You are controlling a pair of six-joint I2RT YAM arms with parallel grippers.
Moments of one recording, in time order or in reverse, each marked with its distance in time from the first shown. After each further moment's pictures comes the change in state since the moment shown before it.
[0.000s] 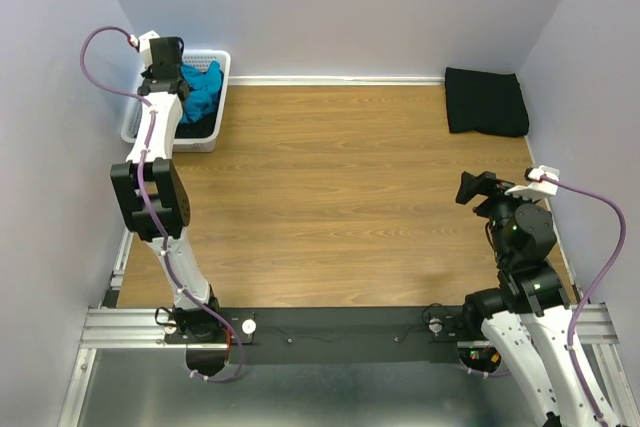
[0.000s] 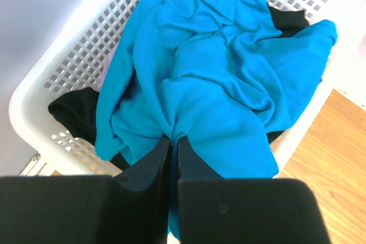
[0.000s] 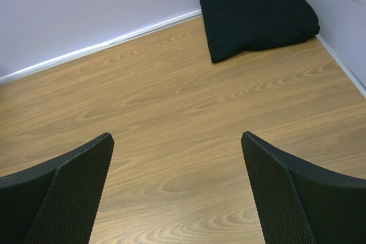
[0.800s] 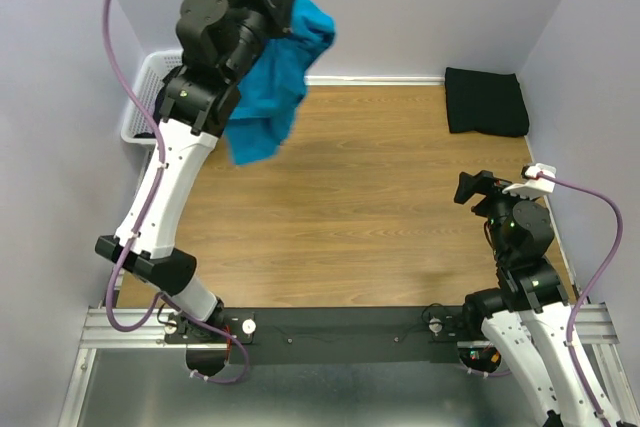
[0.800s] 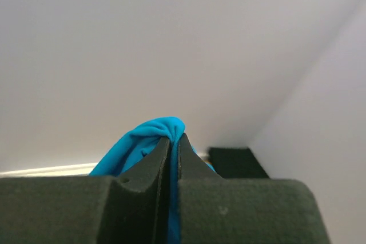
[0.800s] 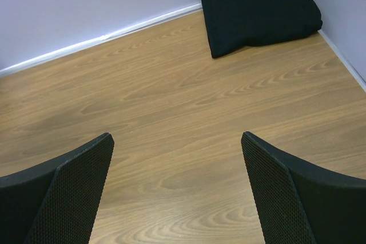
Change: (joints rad) left arm -0.548 -0.372 0.294 0.152 0.269 -0.009; right arm 0.000 0.025 0.000 0.000 -0.008 0.000
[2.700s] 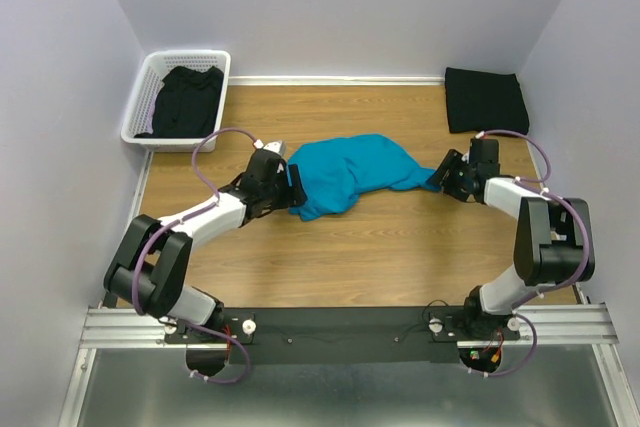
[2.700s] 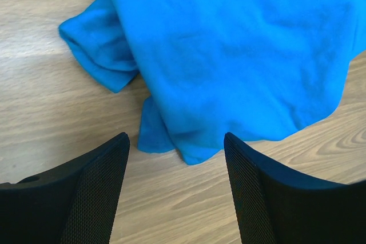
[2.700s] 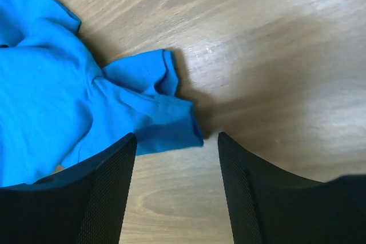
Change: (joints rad) left arm -0.047 -0.150 -1.388 0.256 0.152 -0.172; right arm -0.272 1.171 0.208 0.211 -0.493 0.208
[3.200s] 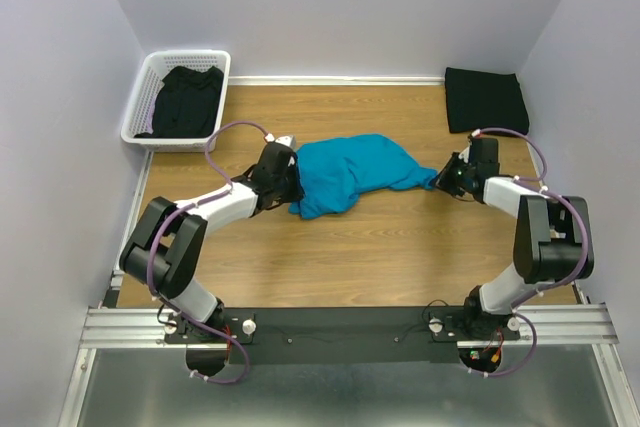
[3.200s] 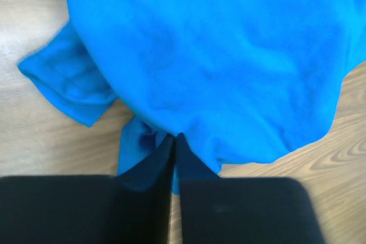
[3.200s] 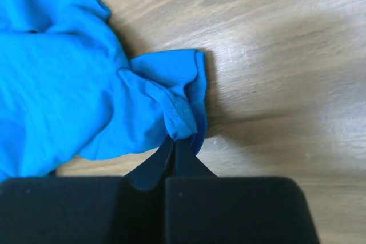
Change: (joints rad) left arm -0.033 0.132 0.093 0.019 0.001 -0.006; right arm -0.003 0.034 0.007 0.051 -0.104 -0.022
